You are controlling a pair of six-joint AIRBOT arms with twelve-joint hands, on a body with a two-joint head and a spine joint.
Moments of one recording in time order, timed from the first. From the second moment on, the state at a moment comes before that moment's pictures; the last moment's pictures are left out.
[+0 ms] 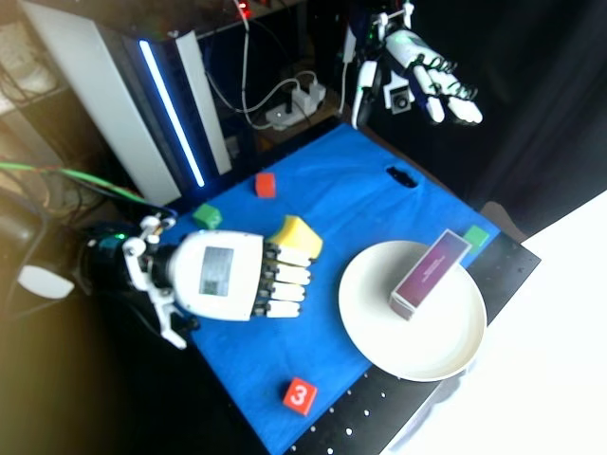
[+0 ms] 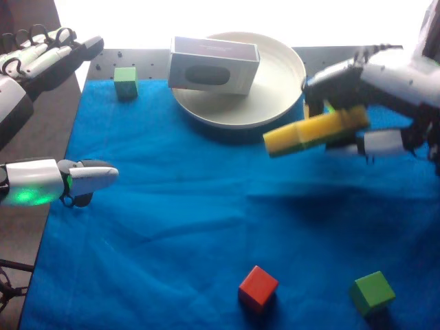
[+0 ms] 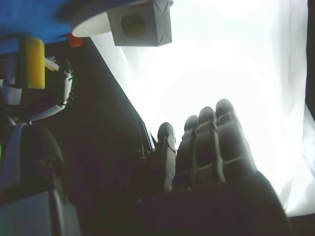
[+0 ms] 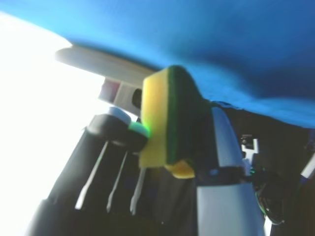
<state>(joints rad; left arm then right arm) 1.08 -0.81 0.88 -0.37 -1.20 1.12 -0.80 -1.14 1.38 -0.14 0.85 -0.40</state>
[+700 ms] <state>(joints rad) 1.08 -0.82 0.89 -0.36 -1.20 1.10 -0.58 -1.31 1.56 -0.12 0.74 -0.47</state>
